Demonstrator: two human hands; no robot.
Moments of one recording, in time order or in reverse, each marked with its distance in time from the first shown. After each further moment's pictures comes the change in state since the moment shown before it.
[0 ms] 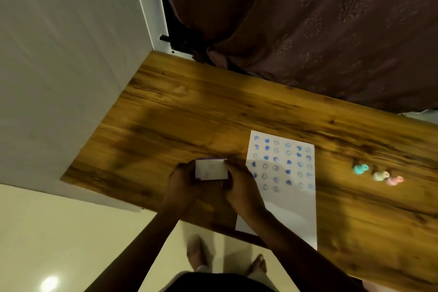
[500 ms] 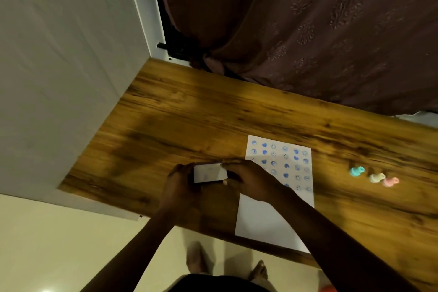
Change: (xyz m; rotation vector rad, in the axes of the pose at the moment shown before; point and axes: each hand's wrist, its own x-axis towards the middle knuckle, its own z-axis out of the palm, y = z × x) left_hand 0.011 -0.007 -0.007 0.140 0.016 0.150; right_hand 0.042 0.024 -0.050 -0.234 -0.234 -0.403
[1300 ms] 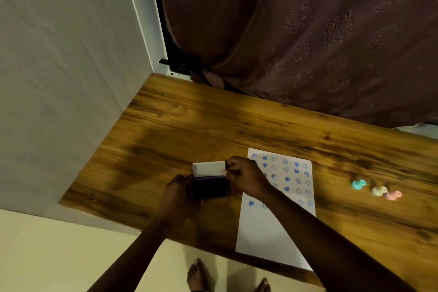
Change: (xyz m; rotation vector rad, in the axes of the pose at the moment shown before) left_hand 0.014 -0.006 -0.012 0.016 -0.124 0.126; right_hand 0.041 0.010 0.001 0.517 0.111 0.263
